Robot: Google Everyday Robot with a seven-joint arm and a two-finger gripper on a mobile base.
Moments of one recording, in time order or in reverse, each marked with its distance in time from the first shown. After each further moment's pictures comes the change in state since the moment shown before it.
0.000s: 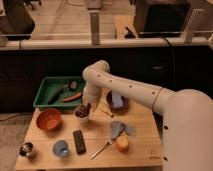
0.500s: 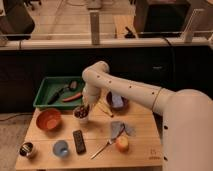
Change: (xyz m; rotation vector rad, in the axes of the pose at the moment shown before) arm -0.002 -0.003 0.001 0.011 0.003 0.001
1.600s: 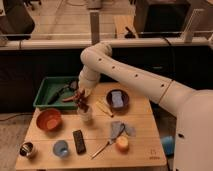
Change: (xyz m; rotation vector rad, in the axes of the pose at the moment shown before) arm -0.009 -0.045 -0.107 0.147 0.036 0.028
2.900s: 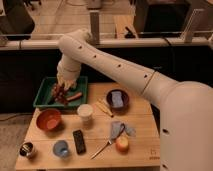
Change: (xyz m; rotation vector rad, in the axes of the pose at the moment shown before) arm -0.069 -0.086 -0.021 0.065 -0.065 -0.117
